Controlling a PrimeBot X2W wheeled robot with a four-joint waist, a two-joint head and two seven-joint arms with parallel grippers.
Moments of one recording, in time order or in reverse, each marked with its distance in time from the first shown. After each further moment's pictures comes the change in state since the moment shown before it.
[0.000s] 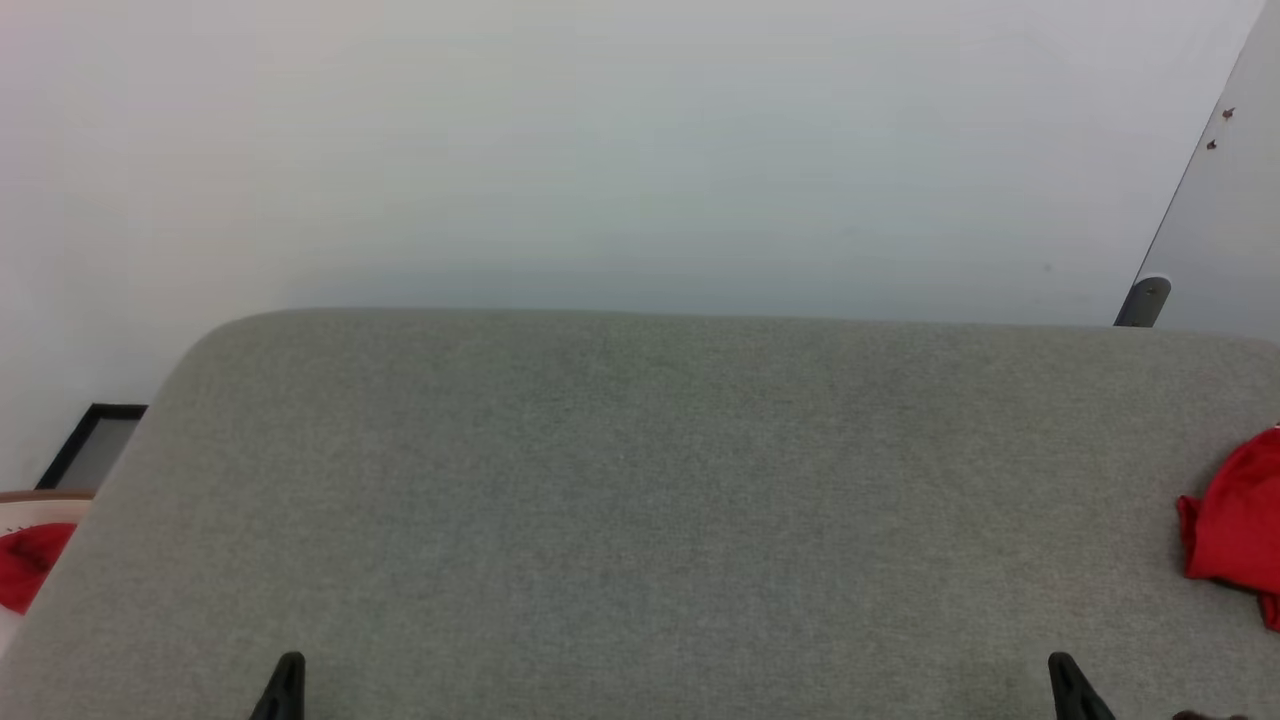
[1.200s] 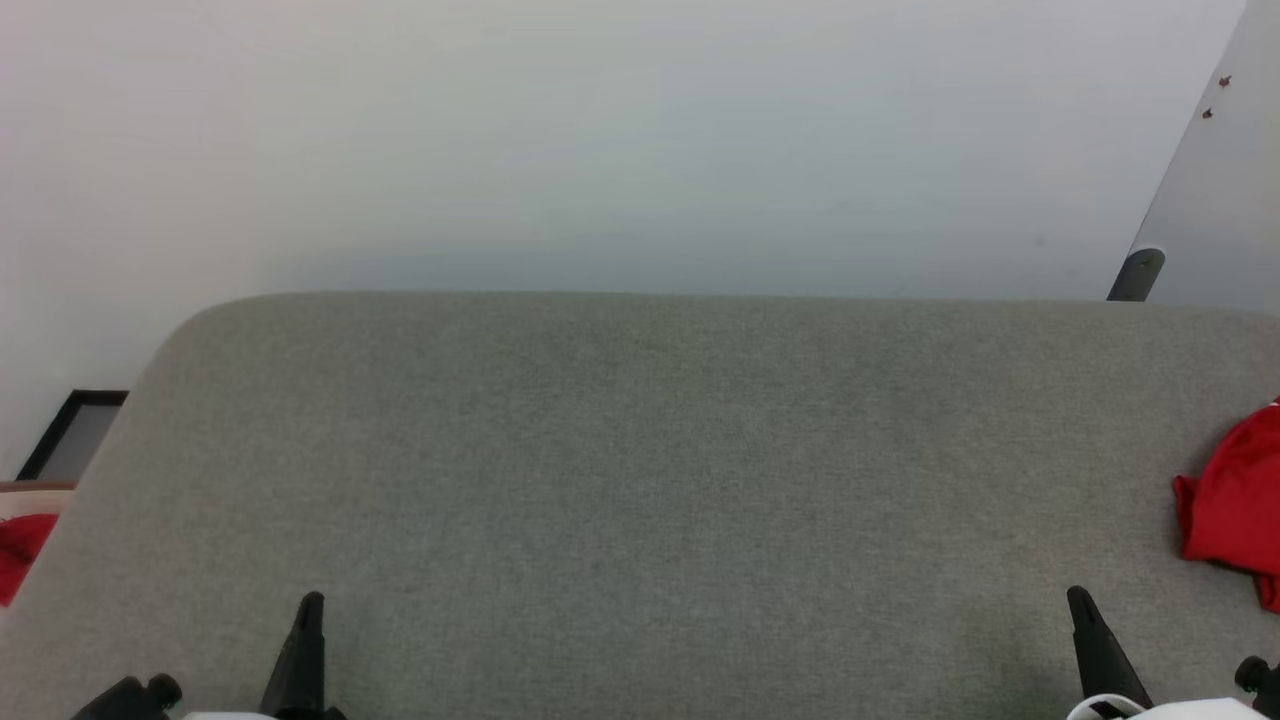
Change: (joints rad) left arm -0.121 -0.086 0.033 0.024 -0.498 0.000 0.147; right arm -0.128 0.013 -0.044 0.049 0.569 0.000 0.112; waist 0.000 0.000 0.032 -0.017
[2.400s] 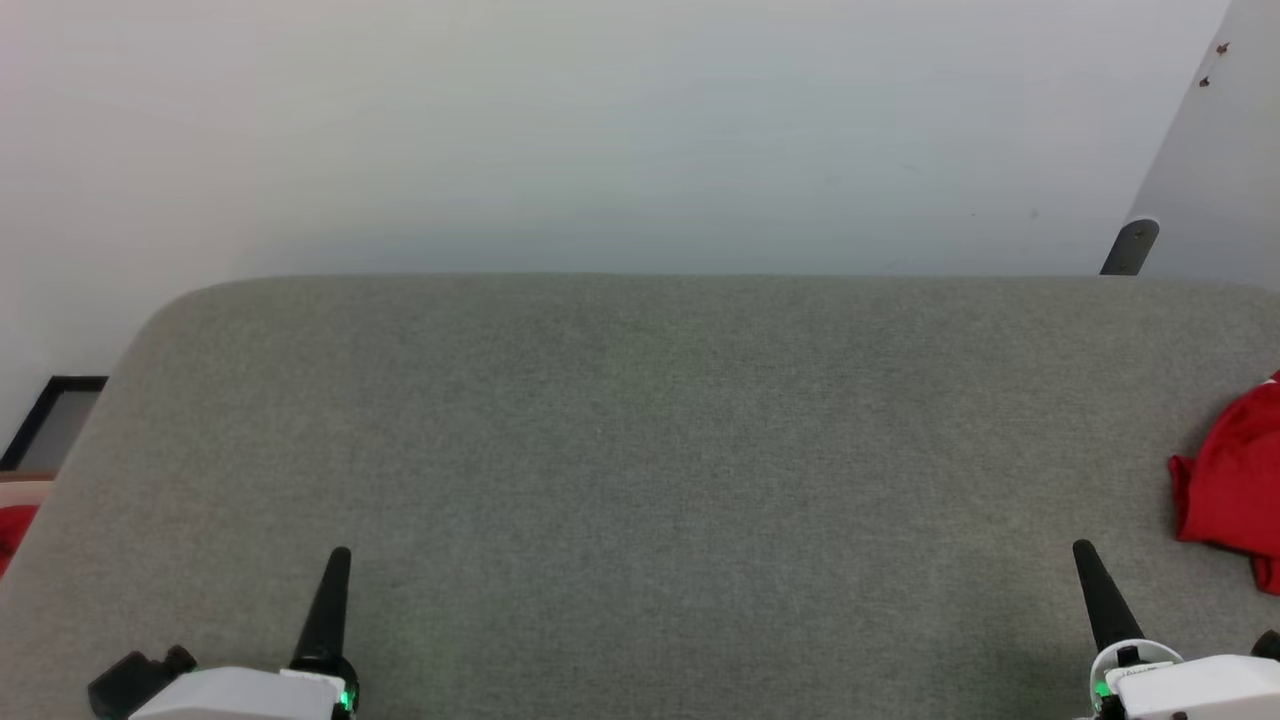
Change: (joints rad) left arm -0.082 -0.059 0.025 0.019 -0.344 0.000 0.100; right arm -0.086 0.006 -0.031 0.034 0.390 0.000 0.079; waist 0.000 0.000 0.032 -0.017
